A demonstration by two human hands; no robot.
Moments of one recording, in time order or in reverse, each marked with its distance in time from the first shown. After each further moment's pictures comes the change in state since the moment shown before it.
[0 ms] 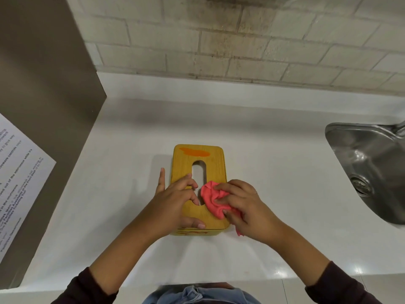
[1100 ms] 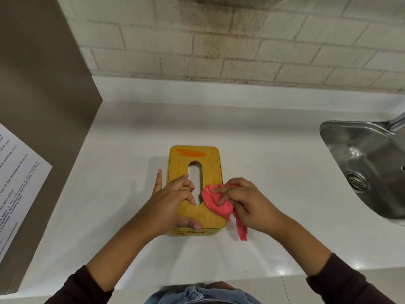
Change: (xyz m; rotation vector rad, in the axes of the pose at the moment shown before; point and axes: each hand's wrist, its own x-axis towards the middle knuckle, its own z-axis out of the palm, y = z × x) left_hand 0.003 -0.002 0.000 -0.010 0.006 0.025; right_hand 0.003 0.003 -0.016 0.156 -0.048 0.086
